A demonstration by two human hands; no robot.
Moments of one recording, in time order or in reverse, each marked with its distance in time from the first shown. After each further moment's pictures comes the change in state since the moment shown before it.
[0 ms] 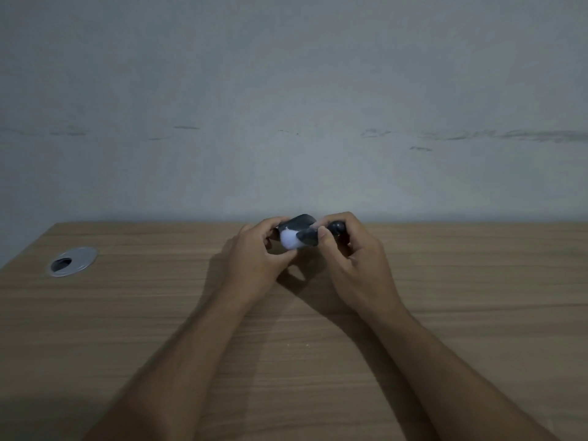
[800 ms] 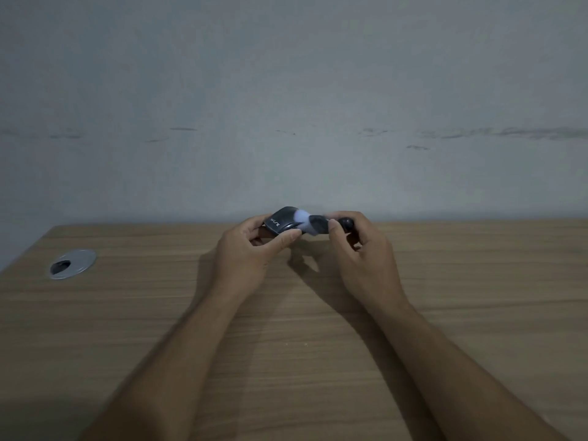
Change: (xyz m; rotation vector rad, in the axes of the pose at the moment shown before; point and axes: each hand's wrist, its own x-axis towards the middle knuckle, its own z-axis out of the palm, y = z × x) left_hand 0.013 -0.022 0.007 -0.476 -0.020 -0.083; right_hand 0.008 0.022 -0.007 -0.052 0.076 0.100
